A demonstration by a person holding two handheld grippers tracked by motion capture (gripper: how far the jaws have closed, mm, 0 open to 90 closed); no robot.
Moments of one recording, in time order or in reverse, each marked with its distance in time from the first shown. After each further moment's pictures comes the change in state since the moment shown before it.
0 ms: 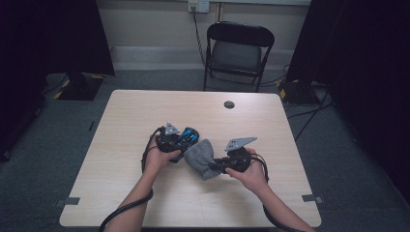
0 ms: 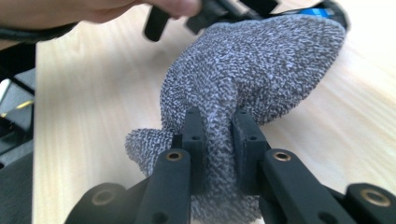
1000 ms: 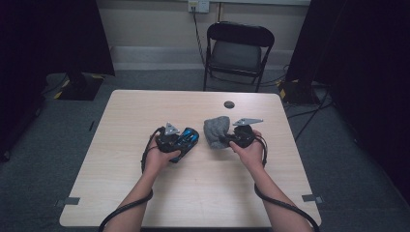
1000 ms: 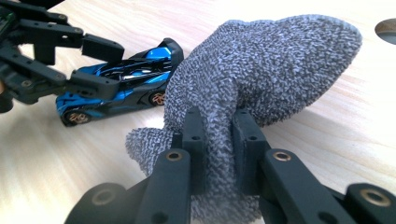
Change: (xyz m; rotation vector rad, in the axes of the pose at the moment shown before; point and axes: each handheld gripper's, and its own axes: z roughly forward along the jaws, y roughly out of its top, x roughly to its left) left arm 0.000 0.000 -0.001 0.002 0.007 0.004; right arm -0.073 0.017 0.013 -0.080 -0.296 0.183
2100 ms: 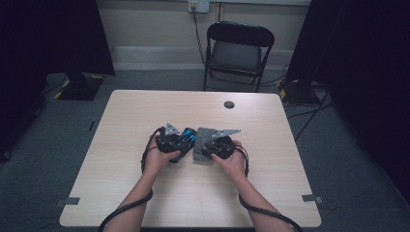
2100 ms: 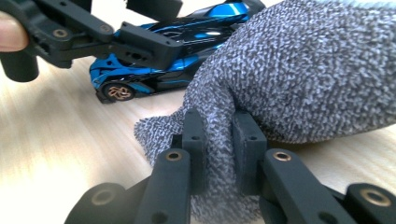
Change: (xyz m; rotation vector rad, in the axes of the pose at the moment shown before) left arm -0.001 0.000 0.000 0.002 -0.003 -0.004; right arm 0.047 -0.020 0.043 0.078 0.091 -0.046
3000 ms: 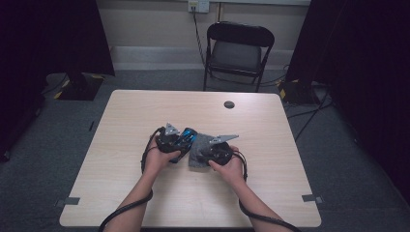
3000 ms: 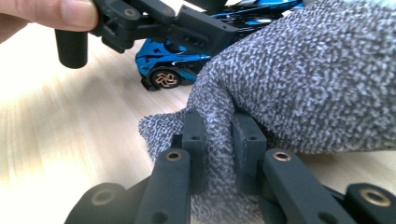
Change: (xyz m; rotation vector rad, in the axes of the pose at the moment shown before) left arm 0.000 0.000 -0.001 0.002 0.004 0.001; right arm 0.018 -0.010 -0.001 -0.005 0.097 -0.007
